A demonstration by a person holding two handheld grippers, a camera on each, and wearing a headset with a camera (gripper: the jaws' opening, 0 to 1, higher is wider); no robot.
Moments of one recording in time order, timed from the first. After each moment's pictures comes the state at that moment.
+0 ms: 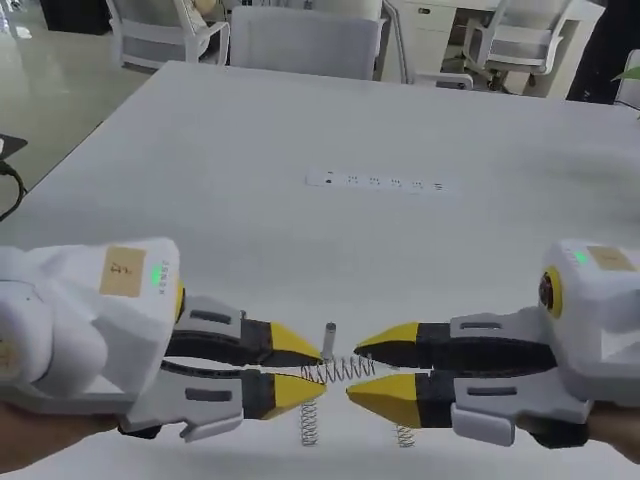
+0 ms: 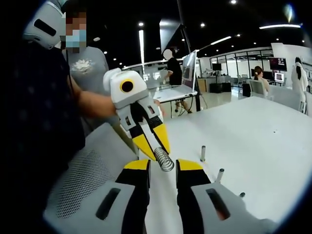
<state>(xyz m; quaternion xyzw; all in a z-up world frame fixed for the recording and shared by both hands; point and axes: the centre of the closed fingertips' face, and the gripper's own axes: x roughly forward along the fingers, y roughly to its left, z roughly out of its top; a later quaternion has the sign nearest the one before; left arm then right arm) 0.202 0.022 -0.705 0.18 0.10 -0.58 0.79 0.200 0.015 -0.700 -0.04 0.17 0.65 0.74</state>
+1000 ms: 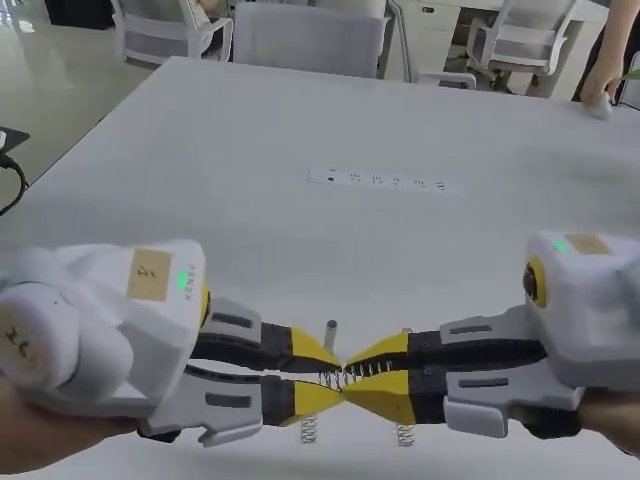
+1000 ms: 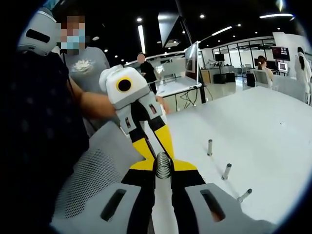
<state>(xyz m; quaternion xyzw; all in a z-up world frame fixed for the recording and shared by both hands) 0.196 0.008 -0.706 0.18 0.10 -0.59 0.78 0.193 0.020 -0.704 -0.04 0.22 0.66 0.72</state>
